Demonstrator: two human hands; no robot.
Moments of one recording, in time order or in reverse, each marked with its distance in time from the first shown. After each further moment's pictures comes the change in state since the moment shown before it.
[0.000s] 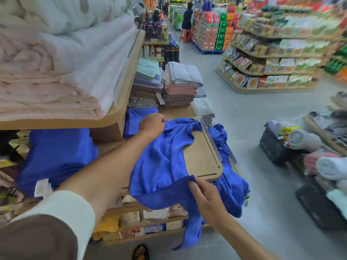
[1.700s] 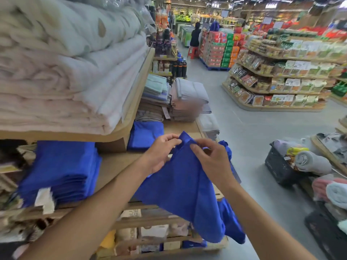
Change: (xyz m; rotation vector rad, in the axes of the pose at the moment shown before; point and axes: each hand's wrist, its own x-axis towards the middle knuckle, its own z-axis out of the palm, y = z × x) left_hand -0.085 0.049 -0.039 -1.394 -0.297 -0.195; right_hand 0.122 -0.074 -0.037 -0.001 0.164 -0.197
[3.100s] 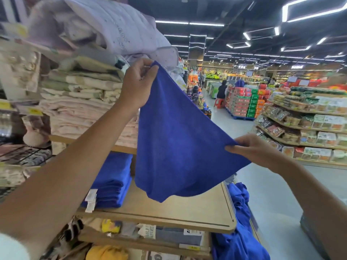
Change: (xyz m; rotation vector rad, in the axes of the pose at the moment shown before) left_hand -0.167 0.268 -0.017 0.539 0.626 1.085; right_hand 0.021 -0.161 -0.127 -0.354 -0.431 -0.066
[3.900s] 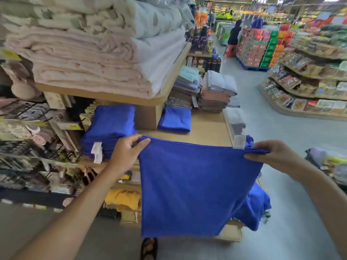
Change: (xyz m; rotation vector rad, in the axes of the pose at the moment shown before) left_hand -0.269 -0.145 -0.046 0.088 -0.327 -0.537; right_hand -0.050 0.143 0.073 0.130 -0.073 0.242
